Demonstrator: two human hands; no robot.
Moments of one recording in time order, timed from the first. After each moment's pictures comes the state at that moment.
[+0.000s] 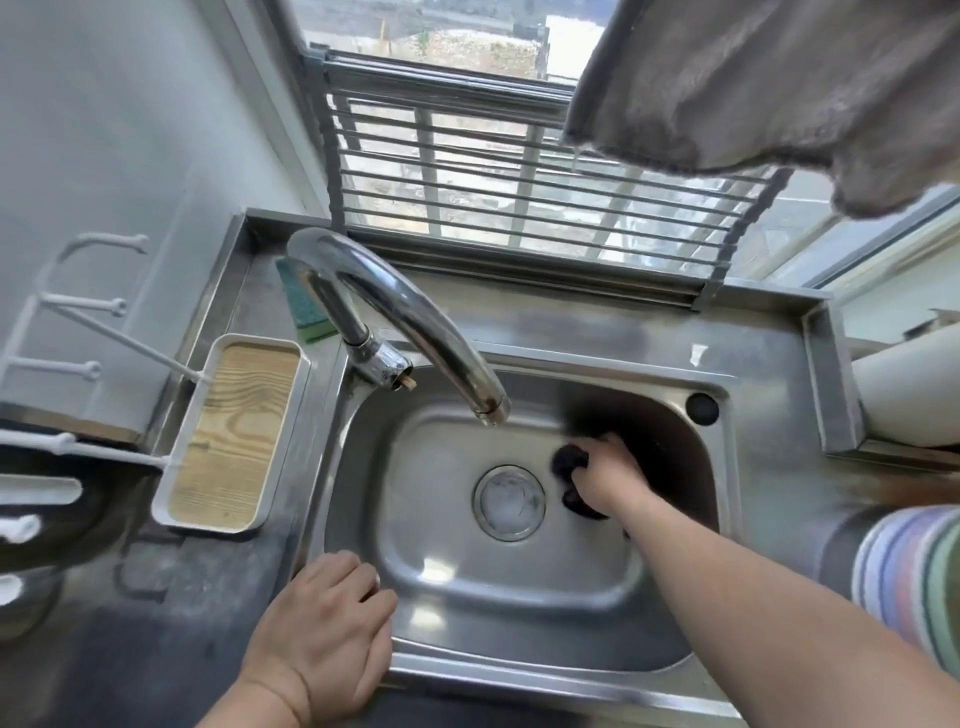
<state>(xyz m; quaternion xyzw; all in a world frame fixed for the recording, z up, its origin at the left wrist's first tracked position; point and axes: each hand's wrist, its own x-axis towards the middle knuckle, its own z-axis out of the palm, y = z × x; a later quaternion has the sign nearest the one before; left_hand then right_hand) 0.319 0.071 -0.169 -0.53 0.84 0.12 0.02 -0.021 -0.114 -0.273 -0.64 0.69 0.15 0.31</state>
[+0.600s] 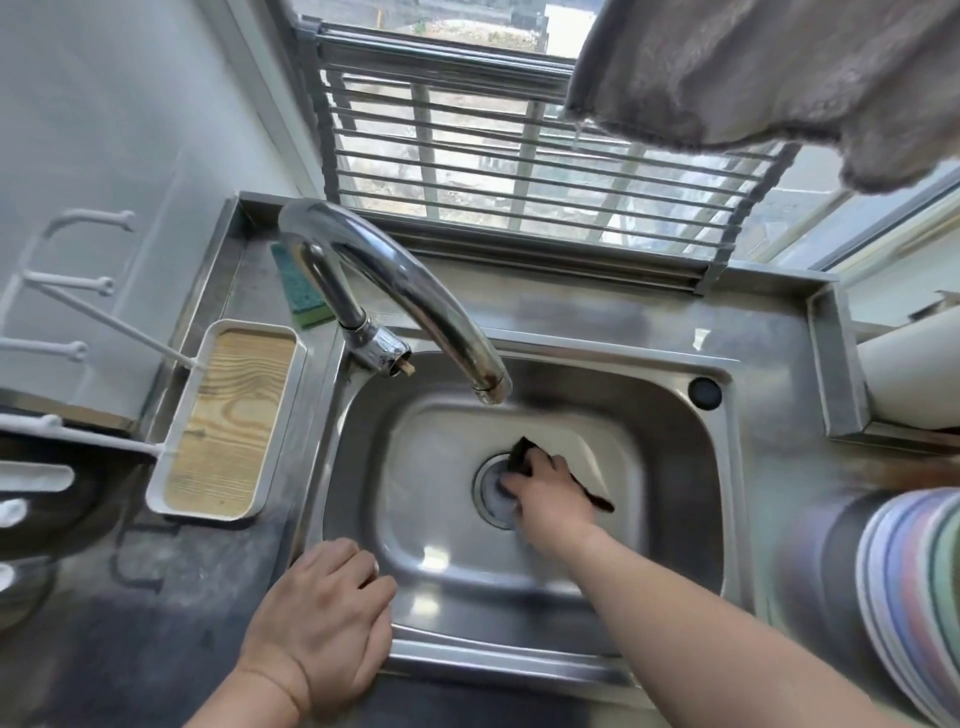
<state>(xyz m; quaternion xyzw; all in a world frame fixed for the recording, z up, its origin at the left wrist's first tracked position) 0.321 0.072 -0.170 -0.53 0.84 0.12 0.02 0.045 -0.053 -0.281 -0.77 0.56 0.15 0.27</state>
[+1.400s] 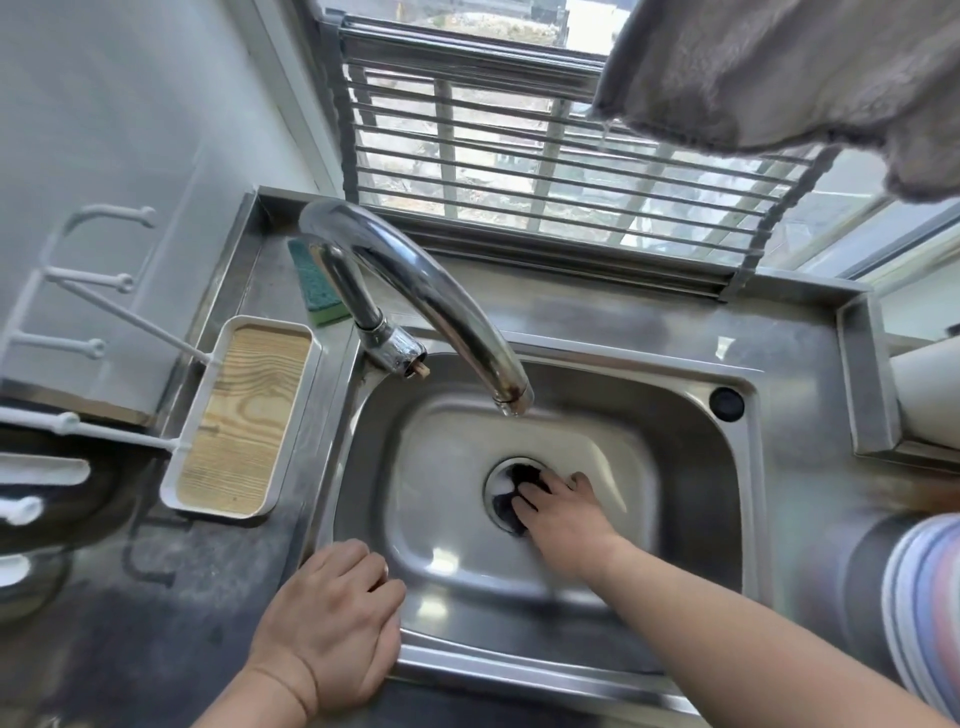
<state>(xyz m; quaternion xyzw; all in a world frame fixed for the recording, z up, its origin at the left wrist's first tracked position) 0.321 0.072 -0.170 -0.53 0.84 0.13 0.02 0.032 -0.045 -0.291 -0.86 0.40 0.26 0.15</state>
